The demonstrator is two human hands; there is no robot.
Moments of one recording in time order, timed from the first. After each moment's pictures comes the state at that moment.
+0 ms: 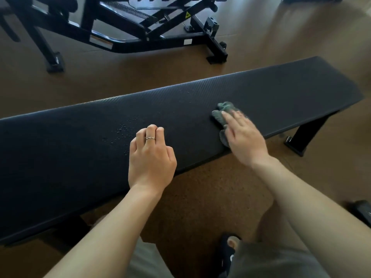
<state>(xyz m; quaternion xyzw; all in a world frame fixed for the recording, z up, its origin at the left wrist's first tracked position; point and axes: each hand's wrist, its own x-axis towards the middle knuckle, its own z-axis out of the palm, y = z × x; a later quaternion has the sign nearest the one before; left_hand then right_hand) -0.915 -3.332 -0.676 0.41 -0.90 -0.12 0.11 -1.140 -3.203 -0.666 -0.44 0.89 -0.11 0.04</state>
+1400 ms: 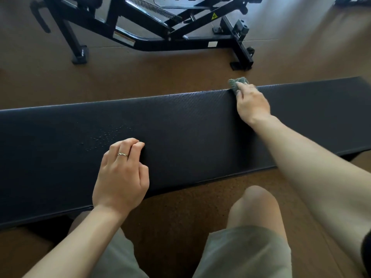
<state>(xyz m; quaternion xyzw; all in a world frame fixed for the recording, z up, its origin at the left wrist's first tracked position) -0.924 -3.327 -0.679 0.44 -0.88 -0.09 0.14 -1.301 -3.320 -0.660 -0.42 0.89 -0.15 0.06</state>
